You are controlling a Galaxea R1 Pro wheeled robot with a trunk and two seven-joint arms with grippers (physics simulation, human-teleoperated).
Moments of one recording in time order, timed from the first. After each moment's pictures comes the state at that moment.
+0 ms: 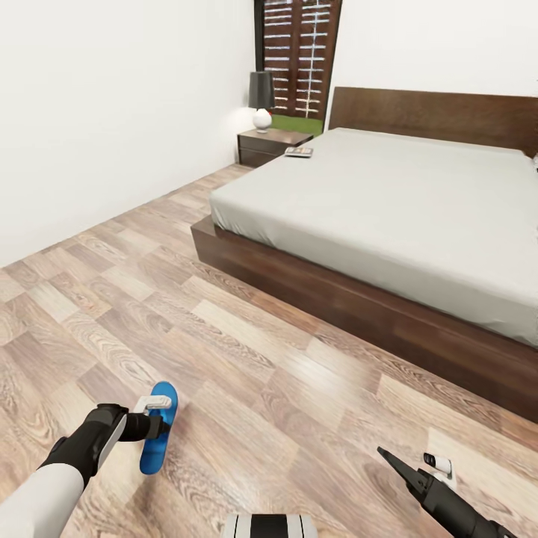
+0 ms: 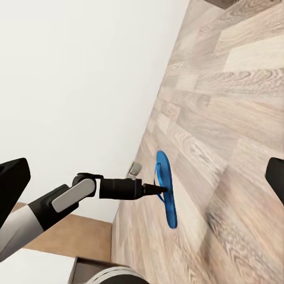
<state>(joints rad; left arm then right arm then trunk) -0.66 0.20 0.05 -0.57 -0.07 0.65 -0.35 -0.10 -0.27 -0.18 -0.95 -0.75 0.37 1.32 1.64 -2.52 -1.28</state>
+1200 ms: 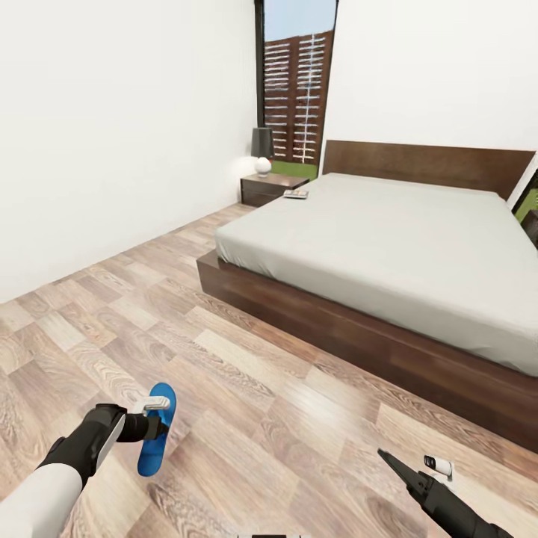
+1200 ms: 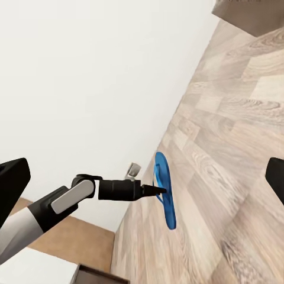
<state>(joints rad) -0.66 0.20 0.05 -0.57 -0.07 0.66 -0.35 -0.10 -0.27 -0.18 -0.93 -0.76 0.37 1.32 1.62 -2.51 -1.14</state>
